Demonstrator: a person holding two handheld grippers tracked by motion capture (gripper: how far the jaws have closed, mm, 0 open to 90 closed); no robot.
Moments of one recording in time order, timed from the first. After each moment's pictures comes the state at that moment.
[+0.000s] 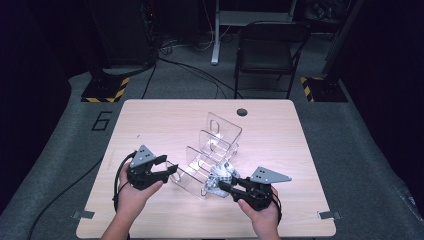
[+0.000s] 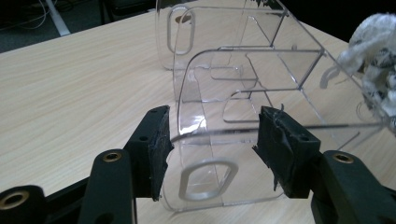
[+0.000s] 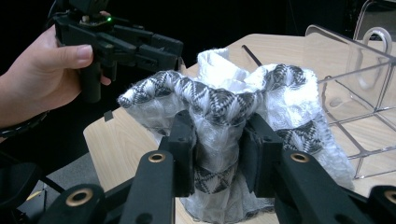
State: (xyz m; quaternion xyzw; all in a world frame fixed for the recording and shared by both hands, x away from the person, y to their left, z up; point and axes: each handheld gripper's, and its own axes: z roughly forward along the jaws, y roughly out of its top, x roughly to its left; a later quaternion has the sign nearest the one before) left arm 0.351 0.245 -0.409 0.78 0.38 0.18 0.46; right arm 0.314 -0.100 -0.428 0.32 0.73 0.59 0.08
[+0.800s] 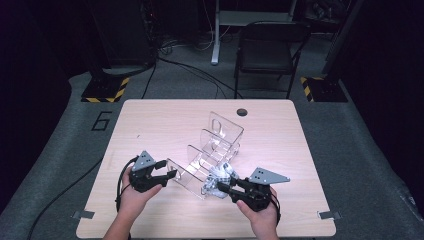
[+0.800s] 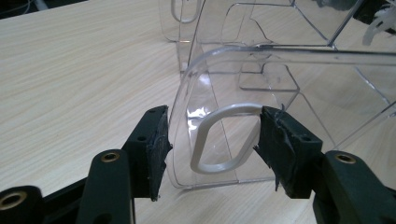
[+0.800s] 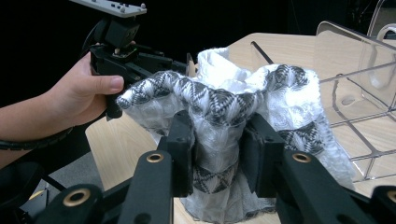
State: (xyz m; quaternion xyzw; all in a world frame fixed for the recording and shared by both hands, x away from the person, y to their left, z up) left arm 0.366 0.256 -0.453 0.79 0.37 0.17 0.45; right arm 0.314 -0.097 -0.430 0.32 0.74 0.59 0.08
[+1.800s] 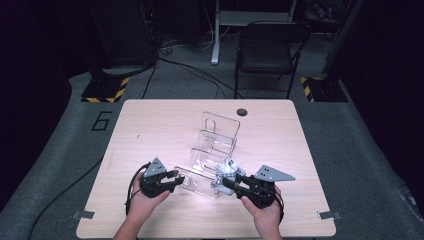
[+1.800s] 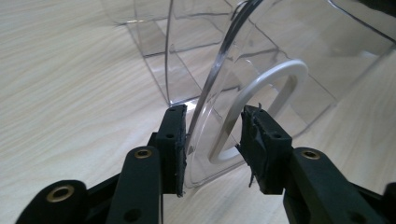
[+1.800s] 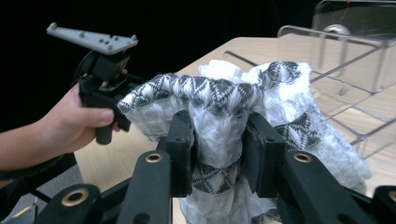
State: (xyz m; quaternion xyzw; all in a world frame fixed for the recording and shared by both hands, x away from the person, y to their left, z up) left arm 0.361 0.230 -0.476 0.81 0.34 0.13 0.45; right arm 0.320 -0.110 -0.433 0.35 0.72 0.59 0.08
